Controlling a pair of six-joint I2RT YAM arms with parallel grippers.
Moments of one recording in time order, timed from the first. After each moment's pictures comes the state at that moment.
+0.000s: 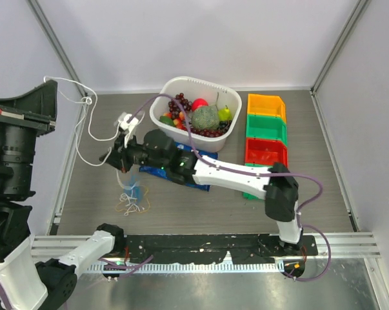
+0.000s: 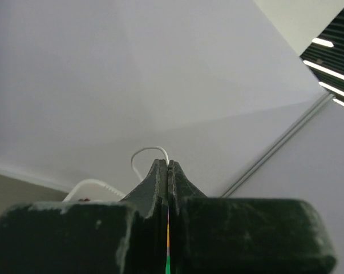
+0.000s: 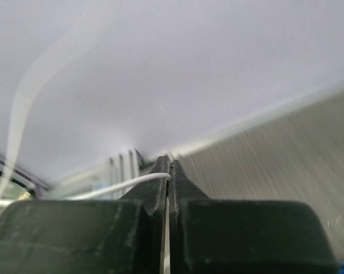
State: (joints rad) left arm -0.30 0.97 2.06 -0.68 -0.22 -0.62; right arm 1.19 1.99 1.69 0.28 -0.15 0.31
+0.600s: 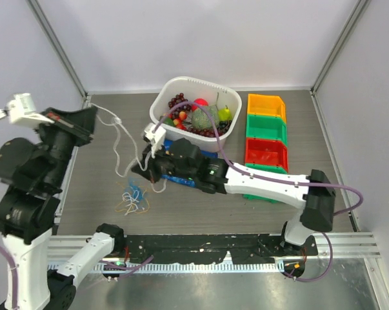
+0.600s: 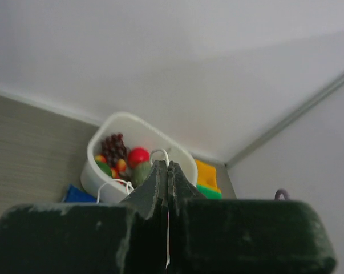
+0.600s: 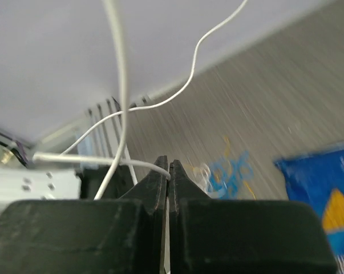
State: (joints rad) left arm -0.30 0.83 1.68 -0.71 -0.24 -0.57; right arm 1.20 1.68 1.48 0.12 -0.06 0.31
